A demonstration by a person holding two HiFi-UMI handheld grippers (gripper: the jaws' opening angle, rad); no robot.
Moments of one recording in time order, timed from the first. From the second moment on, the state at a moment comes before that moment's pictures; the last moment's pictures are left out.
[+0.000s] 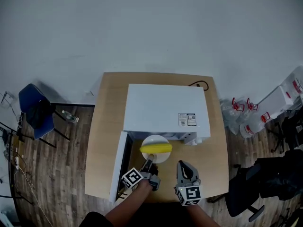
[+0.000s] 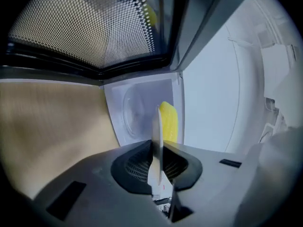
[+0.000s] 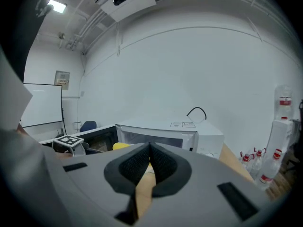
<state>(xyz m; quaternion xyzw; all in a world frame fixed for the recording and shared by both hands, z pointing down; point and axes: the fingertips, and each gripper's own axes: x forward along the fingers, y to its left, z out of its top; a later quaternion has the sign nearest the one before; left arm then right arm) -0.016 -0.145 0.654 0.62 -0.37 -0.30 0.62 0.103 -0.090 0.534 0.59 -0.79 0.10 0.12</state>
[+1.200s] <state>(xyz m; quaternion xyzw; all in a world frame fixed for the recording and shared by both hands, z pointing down) -0.004 -0.227 0.744 0.55 -0.45 -0.32 0.63 0.134 -0.137 0.584 0.58 -0.79 0.16 0.14</state>
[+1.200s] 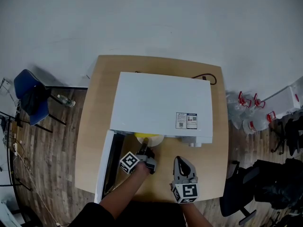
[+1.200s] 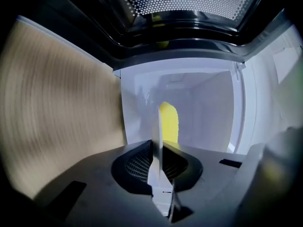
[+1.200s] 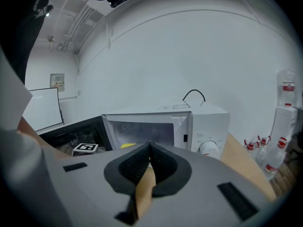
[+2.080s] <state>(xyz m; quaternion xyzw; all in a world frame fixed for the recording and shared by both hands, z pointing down) -0.008 -0.234 0.756 0.54 -0.49 -0.29 0.62 0.139 -0.102 0.589 0.57 -0.79 0.17 0.17</state>
